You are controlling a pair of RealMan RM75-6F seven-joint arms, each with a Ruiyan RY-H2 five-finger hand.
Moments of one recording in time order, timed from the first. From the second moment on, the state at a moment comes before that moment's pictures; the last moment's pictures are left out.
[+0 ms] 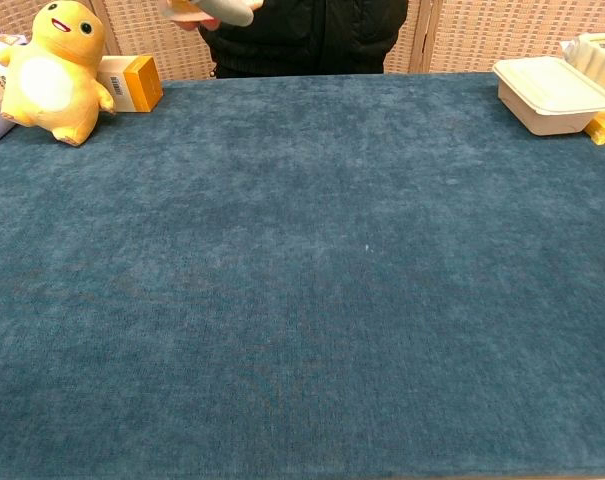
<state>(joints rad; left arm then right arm) -0.98 -1.34 -0.30 -2.09 0.80 1.39 0.85 0.07 -1.10 0.11 -1.67 -1.44 1.50 -0.12</state>
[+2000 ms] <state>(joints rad) -0.61 -1.44 0.03 -1.43 1.13 1.04 0.39 0.09 -1.12 0.09 -1.67 -1.42 1.46 -0.18</state>
